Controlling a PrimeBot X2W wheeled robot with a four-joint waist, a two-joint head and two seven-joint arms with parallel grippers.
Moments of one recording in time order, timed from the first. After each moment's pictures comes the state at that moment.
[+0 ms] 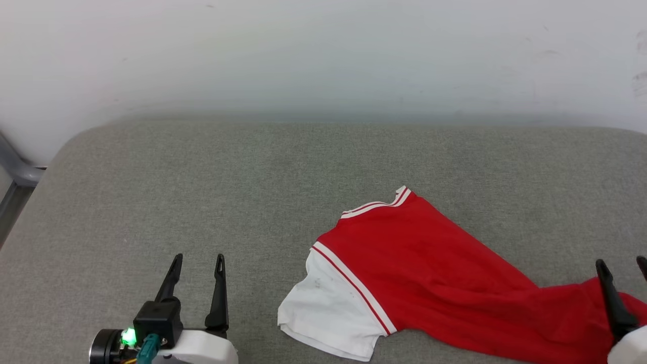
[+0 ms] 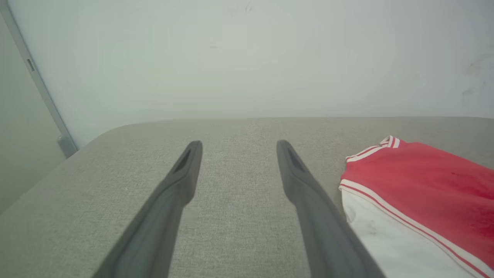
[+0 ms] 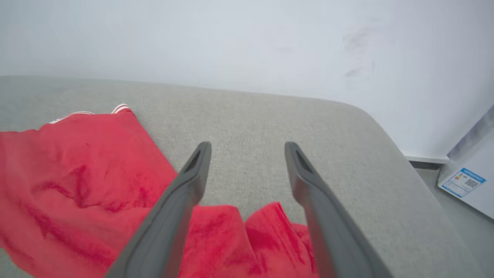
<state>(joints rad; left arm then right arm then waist) 0.03 0.05 -0.05 0.13 -0.05 0.03 -0.26 0.03 -0.45 -0.05 0.26 0.37 0.13 -0.13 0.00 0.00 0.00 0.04</state>
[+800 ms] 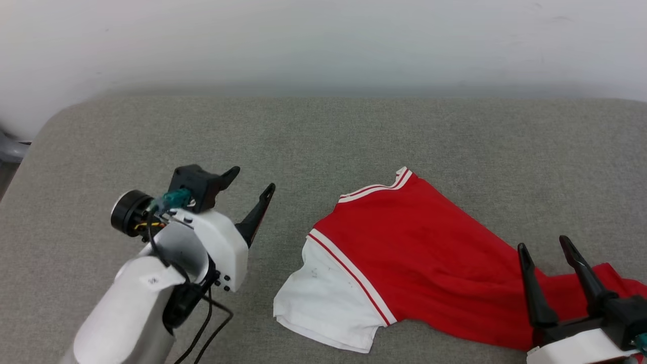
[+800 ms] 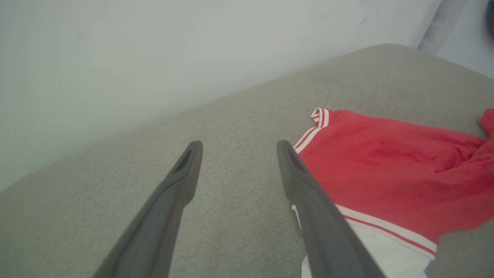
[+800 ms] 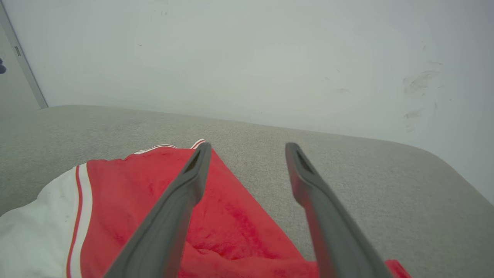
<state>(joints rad) -0.41 0.37 -0.40 0.15 -0.38 -0.13 0.14 0.08 -0.16 -0.01 0.00 0.12 0.13 -0.25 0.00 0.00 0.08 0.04</state>
